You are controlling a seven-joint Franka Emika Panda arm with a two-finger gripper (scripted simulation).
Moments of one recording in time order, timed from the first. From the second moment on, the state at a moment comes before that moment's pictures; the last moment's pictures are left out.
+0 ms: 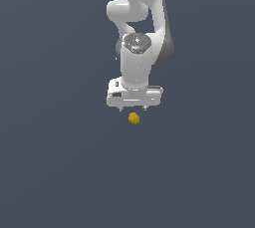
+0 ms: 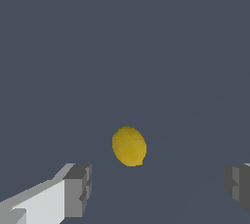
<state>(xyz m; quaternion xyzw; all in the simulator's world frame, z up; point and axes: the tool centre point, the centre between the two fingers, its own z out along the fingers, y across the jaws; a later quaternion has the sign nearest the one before) -0.007 0.023 0.165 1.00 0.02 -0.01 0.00</state>
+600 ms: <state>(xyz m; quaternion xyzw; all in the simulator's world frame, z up) -0.004 0.037 0.166 1.00 0.02 0.00 -0.01</state>
